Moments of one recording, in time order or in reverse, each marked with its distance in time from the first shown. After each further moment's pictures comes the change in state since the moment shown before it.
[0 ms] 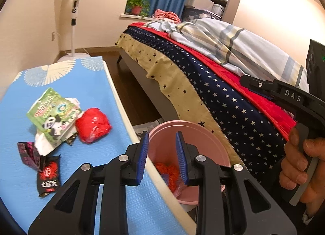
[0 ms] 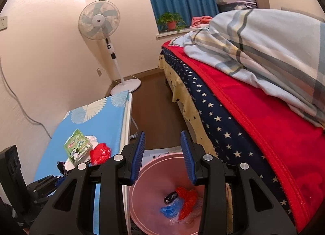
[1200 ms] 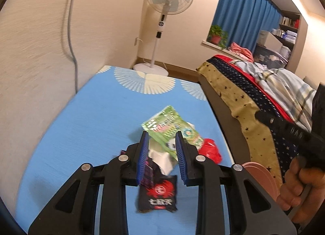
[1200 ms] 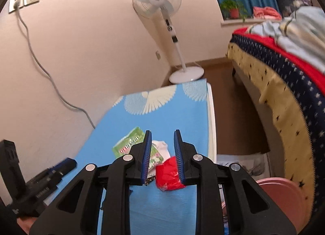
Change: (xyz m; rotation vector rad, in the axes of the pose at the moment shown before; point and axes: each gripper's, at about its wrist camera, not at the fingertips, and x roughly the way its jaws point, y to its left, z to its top) left arm -0.066 0.158 0.006 -0.309 -0.180 0.421; right arm 0.130 0.146 0.003 -0.131 0.114 0.369
